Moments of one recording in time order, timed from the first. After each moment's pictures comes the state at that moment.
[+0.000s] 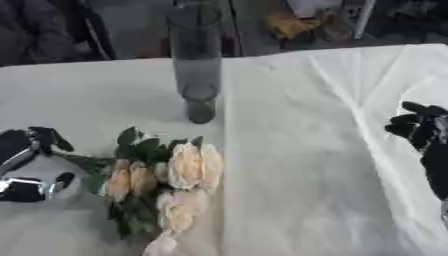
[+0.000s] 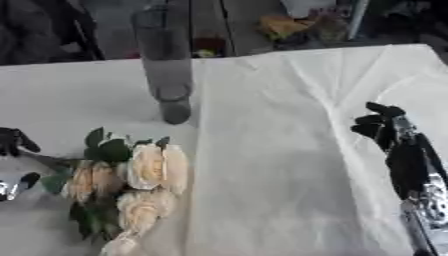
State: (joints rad) left arm -0.28 0.80 -0.30 -1.58 -0.65 -0.09 -0.24; right arm -0.03 -0.35 -0.09 -1.73 -0.19 -0.13 0.01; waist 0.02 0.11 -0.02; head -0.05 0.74
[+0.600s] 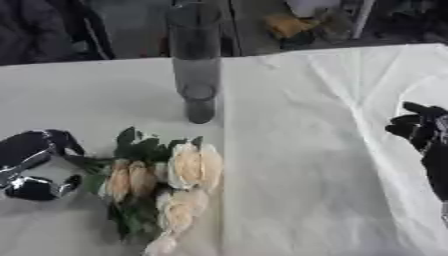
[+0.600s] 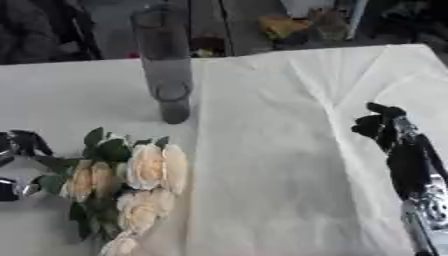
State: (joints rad) left arm -0.33 0.79 -0.33 -1.51 -0.68 -0.14 -0.34; right arm -0.03 -0.35 -0.09 -1.73 -0.19 -0.13 0.01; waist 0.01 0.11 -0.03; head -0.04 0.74
